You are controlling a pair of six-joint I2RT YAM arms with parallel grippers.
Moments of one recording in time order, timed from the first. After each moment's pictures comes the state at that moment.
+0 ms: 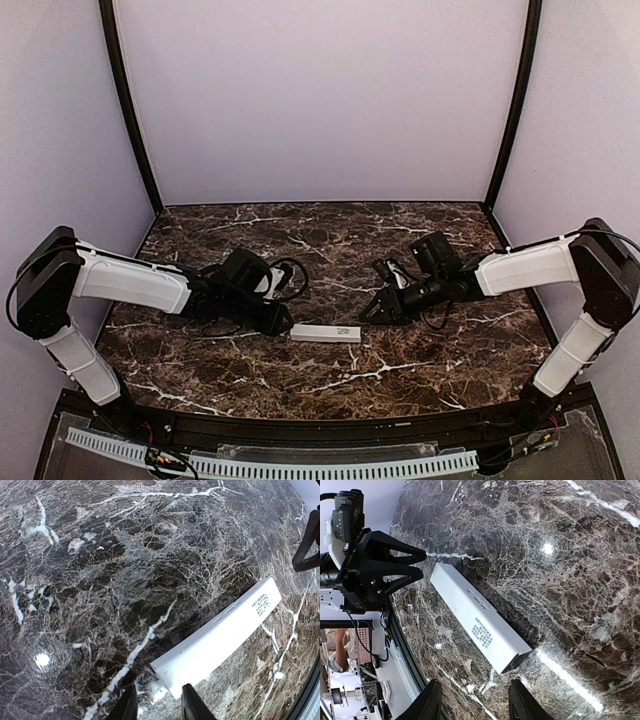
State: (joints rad) left arm -0.84 1.62 0.84 -0.11 0.10 -0.36; right arm 0.66 1.61 0.79 -0.06 -0.68 0.53
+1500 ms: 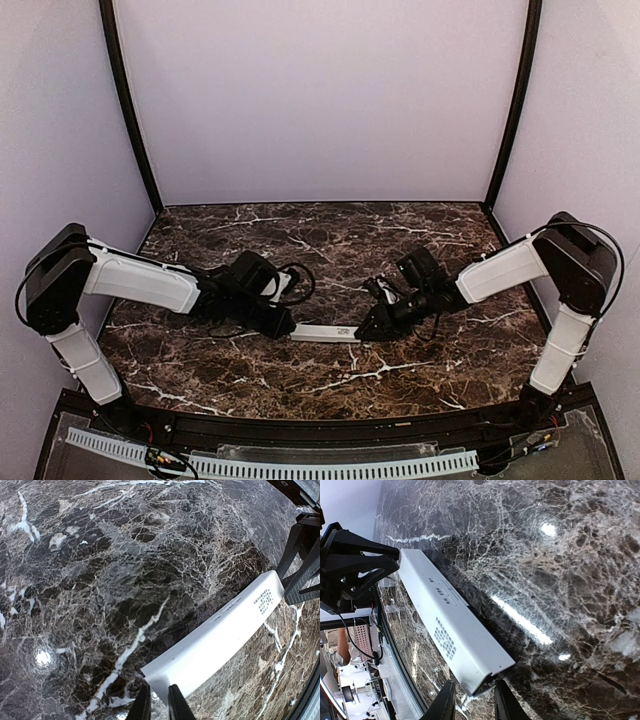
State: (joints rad) left arm -0.86 1.68 0.87 -0.13 0.11 -0.35; right arm 0.70 1.77 0.79 0.03 -0.70 0.58
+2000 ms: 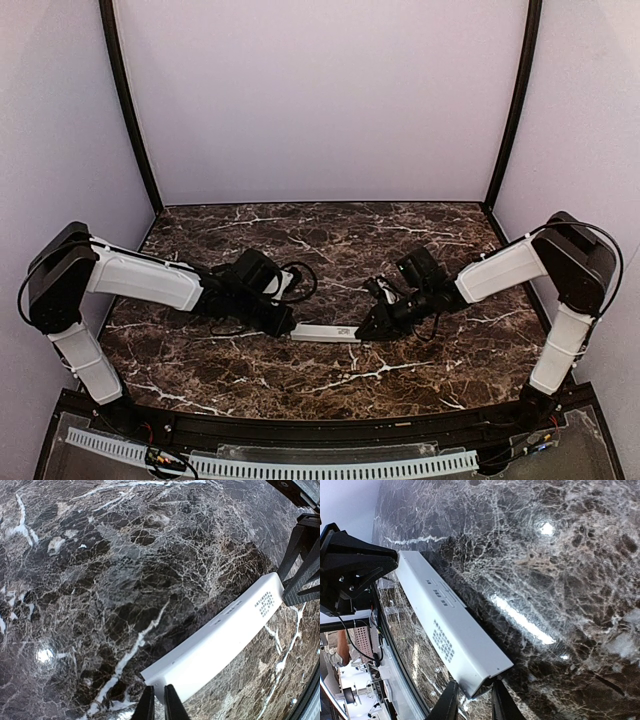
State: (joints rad) left arm -0.86 1.70 0.90 -0.15 0.11 -0.34; right arm 0.70 1.78 0.80 0.03 -0.70 0.59
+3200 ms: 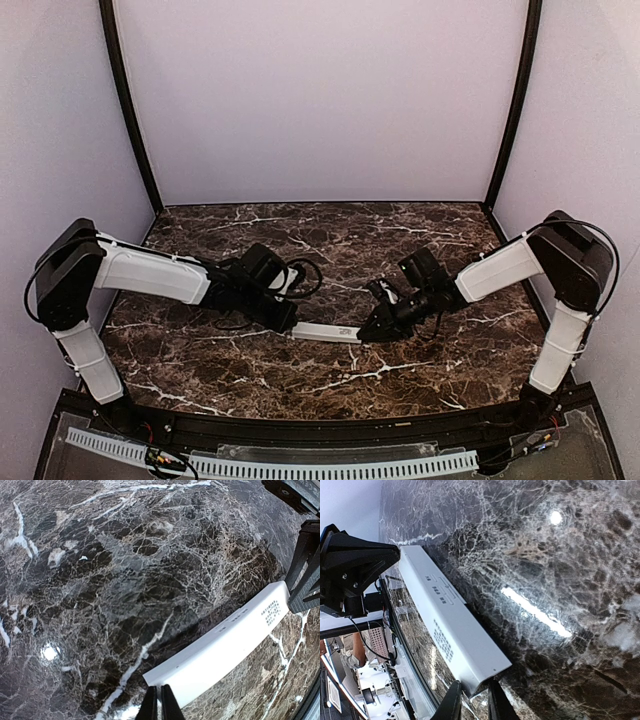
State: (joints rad) left arm -0.86 1.75 0.97 -0.21 0.11 -0.33; right arm 0.67 1.80 0.79 0.05 -0.77 0.66
